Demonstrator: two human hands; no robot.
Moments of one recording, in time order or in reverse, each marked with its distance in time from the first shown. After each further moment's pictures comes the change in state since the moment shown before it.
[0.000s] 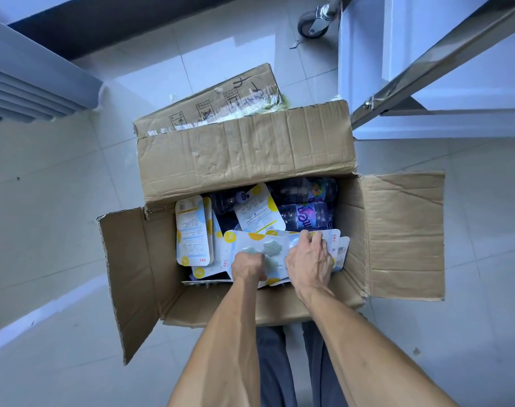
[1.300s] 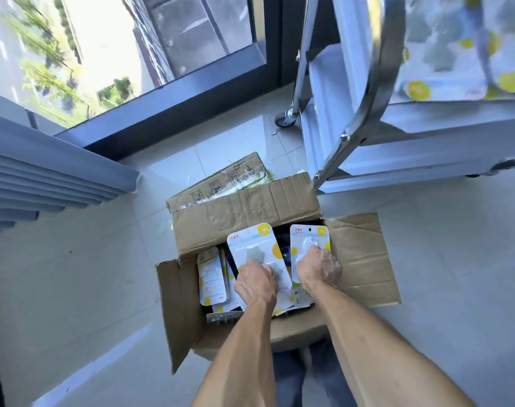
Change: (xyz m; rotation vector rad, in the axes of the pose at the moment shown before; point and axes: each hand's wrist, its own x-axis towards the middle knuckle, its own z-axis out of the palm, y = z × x) left_hand -0.177 0.039 -0.056 0.573 0.432 0.570; right_hand -0.026 -0.010 -0.158 0.085 -0.051 0.227
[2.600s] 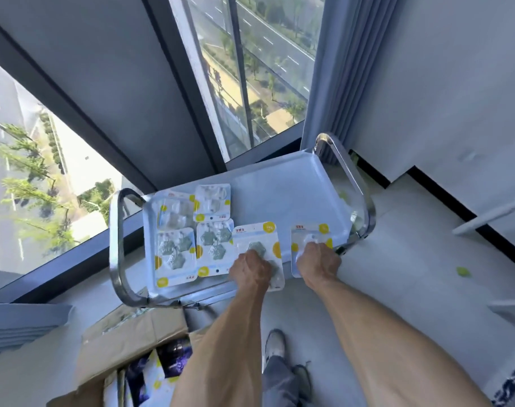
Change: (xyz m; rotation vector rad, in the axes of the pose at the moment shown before) left_hand -0.371 0.541 -0.141 0.098 0.127 0.396; right_hand 0.099 0.390 -0.557 0.079 0.286 -0.085
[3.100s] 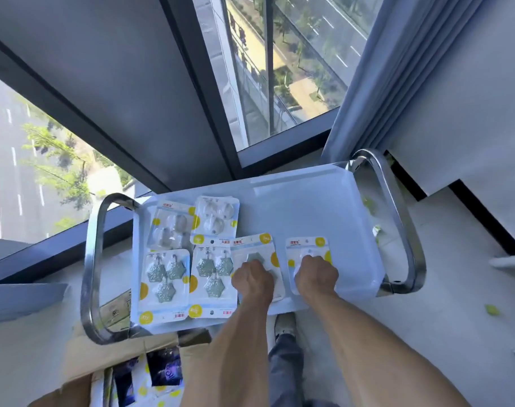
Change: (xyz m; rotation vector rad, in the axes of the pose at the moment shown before) left_hand 0.146 0.040 0.019 0.119 -0.080 -0.091; right_hand 0.146 -0.061 0.028 -0.152 -0.198 -0.123
